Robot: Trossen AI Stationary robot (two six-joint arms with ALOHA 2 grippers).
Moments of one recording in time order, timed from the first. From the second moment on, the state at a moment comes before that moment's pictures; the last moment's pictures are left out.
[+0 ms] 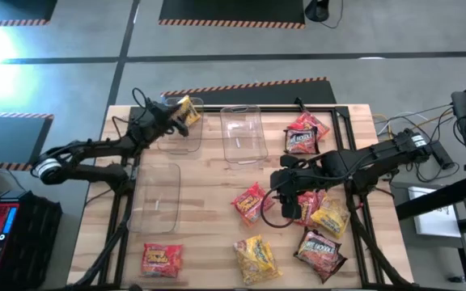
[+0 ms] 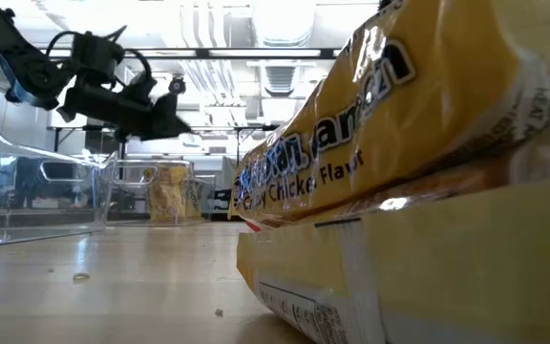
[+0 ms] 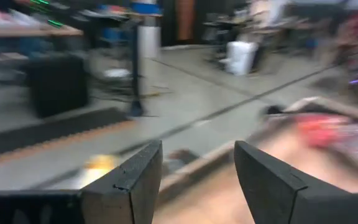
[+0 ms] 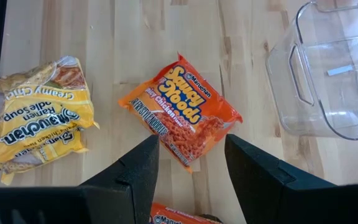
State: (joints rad) left arm 0.73 1.16 0.31 0.78 -0.07 -0.10; right arm 0.28 1.43 1.38 -0.95 0.13 0.27
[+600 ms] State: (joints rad) left arm -0.07 1.16 0.31 0.77 -0.22 -0.32; right arm 0.28 1.43 1.38 -0.94 0.13 0.27
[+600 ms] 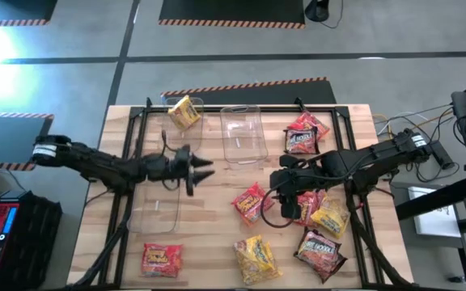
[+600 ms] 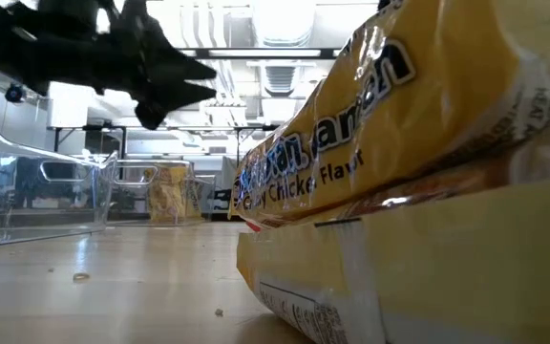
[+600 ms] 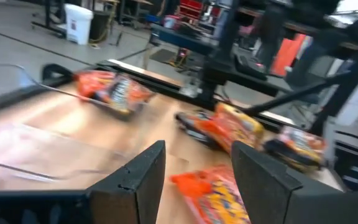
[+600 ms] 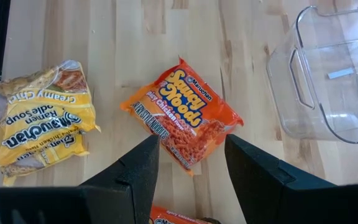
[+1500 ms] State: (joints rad) left arm -0.39 1.62 0.69 0.59 -0.42 -0.65; right arm 0.28 1.43 1.38 -0.70 0.13 0.16
